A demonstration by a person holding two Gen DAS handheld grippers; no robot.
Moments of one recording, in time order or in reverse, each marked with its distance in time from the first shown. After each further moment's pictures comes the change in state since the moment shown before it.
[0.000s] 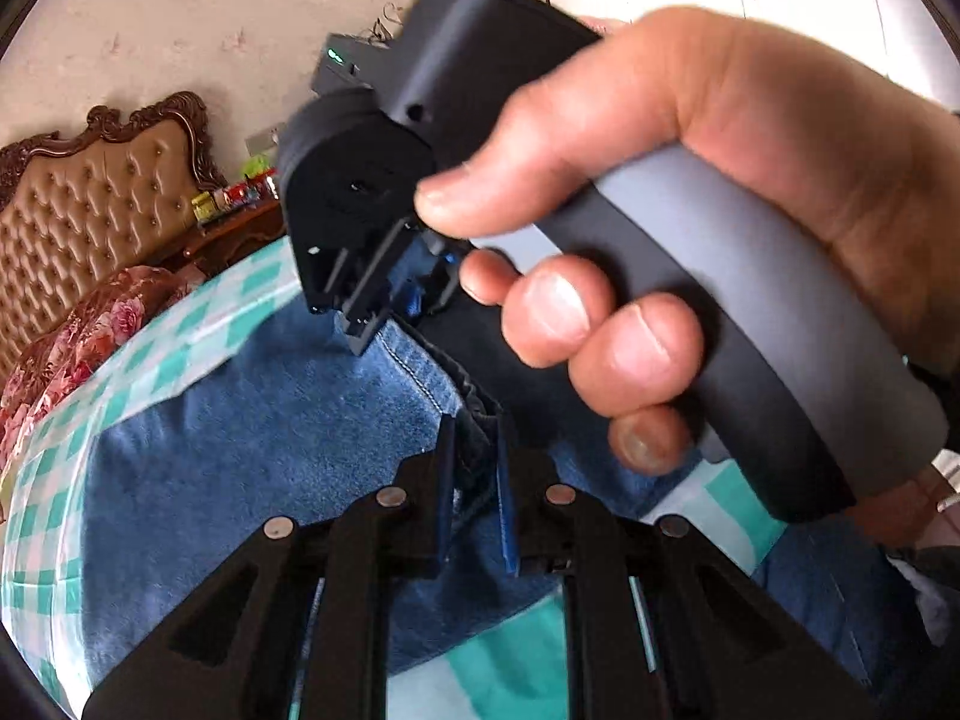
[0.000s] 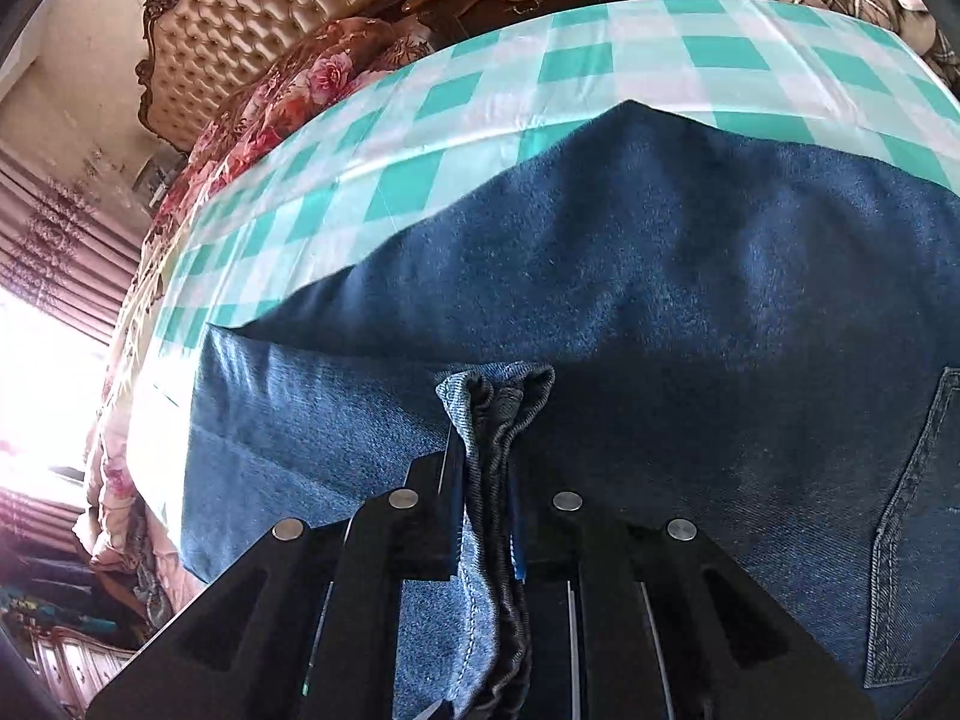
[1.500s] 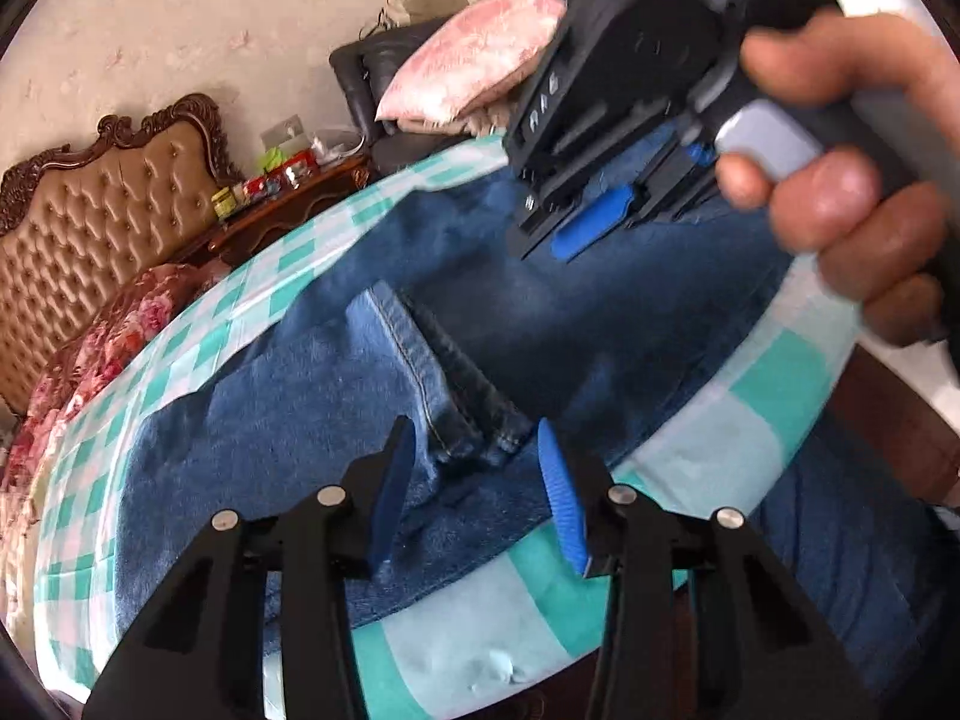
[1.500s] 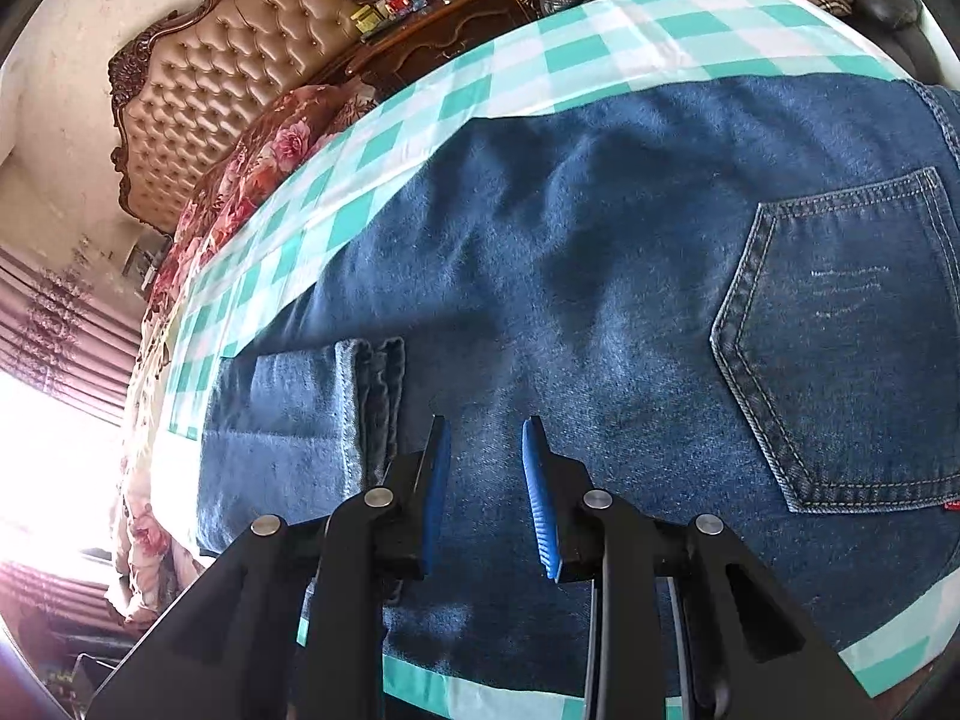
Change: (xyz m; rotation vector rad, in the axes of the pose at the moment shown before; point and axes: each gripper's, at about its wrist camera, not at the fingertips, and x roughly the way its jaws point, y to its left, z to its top) left arm -0.013 0.010 -0.025 0.063 0.074 0.088; right arm -0.054 -0.041 -0.055 0.183 -0.107 -0.002
